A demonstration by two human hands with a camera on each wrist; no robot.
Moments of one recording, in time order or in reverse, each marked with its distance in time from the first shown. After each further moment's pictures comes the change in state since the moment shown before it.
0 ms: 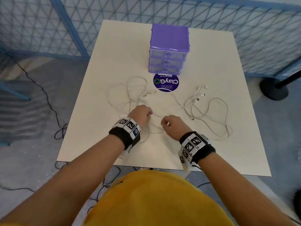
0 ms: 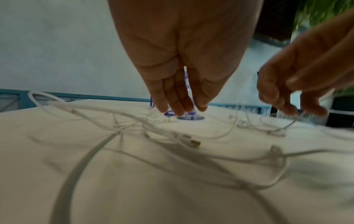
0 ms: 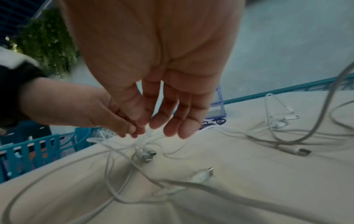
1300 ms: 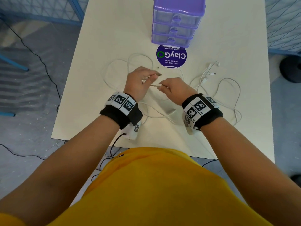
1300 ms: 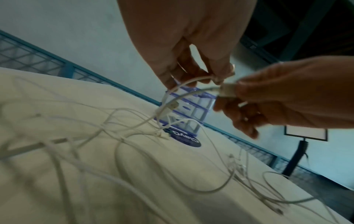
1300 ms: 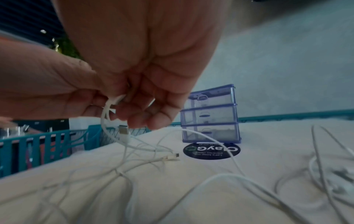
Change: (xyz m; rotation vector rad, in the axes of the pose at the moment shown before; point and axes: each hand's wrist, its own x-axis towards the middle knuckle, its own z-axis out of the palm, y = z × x) left_hand 0.004 0.020 -0.016 -0.512 0.428 0.086; right_hand 0.048 -0.009 -0.038 -0.079 -0.047 -0.201
